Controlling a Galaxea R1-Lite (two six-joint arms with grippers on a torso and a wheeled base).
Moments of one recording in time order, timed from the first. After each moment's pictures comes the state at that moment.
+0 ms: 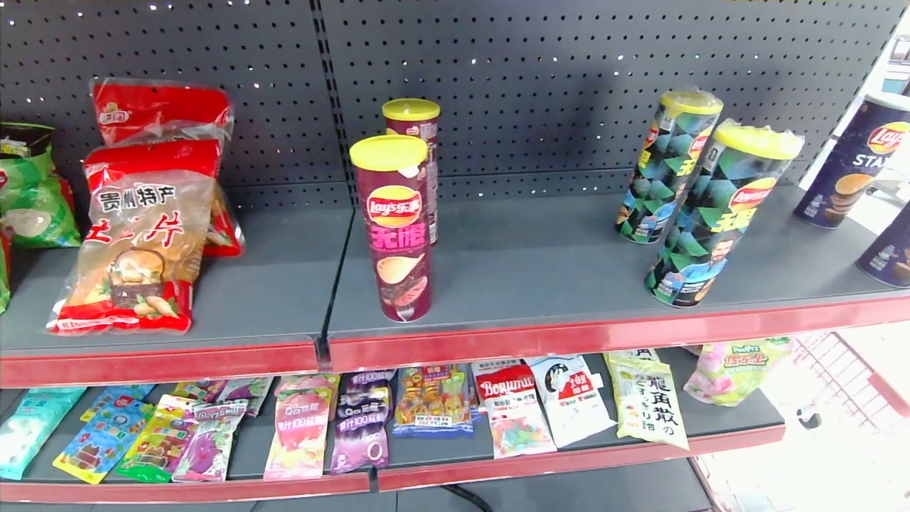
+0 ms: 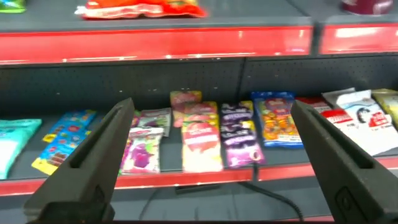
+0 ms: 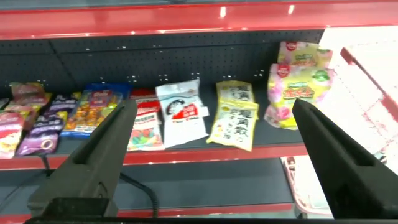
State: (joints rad) left arm 0.00 0.00 0.00 0.00 0.00 -0.01; right arm 0.00 0.00 0.00 0.00 0.03 0.00
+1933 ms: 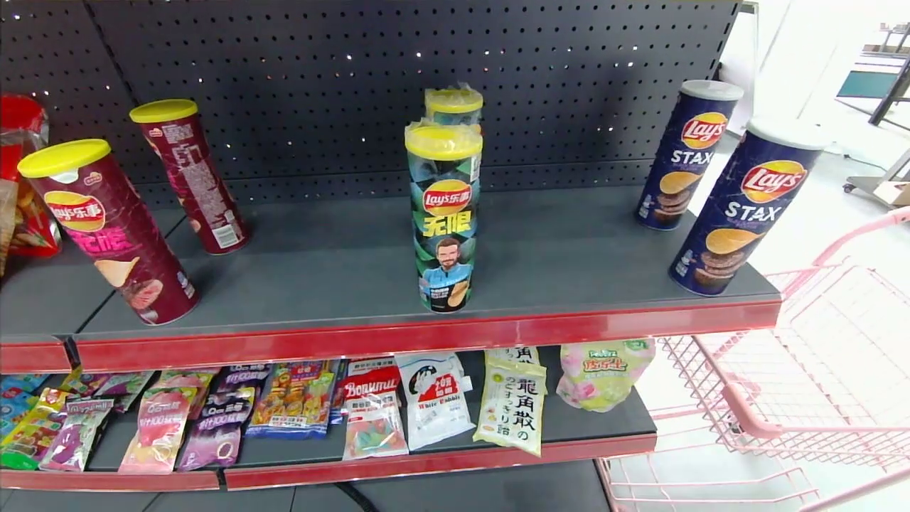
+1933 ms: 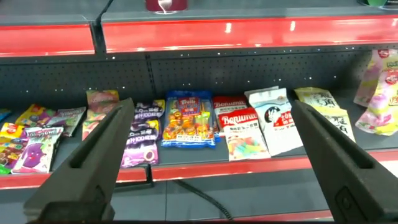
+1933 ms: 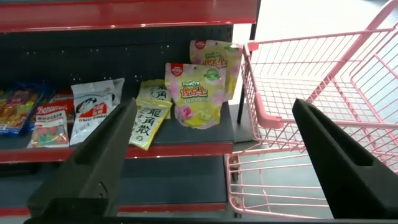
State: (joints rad) left arm 0.00 0.00 0.00 0.00 0.00 -0.01; right arm 0.00 0.00 0.00 0.00 0.03 0.00
